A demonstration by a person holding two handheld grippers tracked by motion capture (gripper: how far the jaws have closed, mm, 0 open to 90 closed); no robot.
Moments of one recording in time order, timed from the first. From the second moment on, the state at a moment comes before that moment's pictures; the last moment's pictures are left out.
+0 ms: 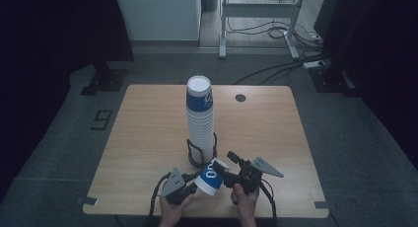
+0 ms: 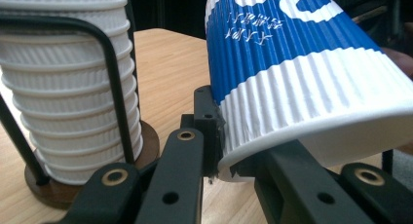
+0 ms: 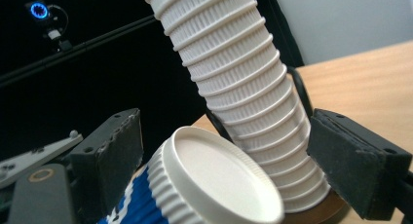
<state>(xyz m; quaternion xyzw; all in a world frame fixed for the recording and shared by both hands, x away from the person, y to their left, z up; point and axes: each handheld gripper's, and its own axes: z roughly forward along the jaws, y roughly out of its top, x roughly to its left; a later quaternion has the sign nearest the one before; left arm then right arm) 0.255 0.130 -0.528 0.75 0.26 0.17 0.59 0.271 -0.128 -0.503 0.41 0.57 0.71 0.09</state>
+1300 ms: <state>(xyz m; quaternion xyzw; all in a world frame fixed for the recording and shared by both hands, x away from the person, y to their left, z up) 0.272 0.162 -0.489 0.81 0.28 0.14 0.50 0.254 -0.118 -0.533 0.27 0.74 0.53 0.30</state>
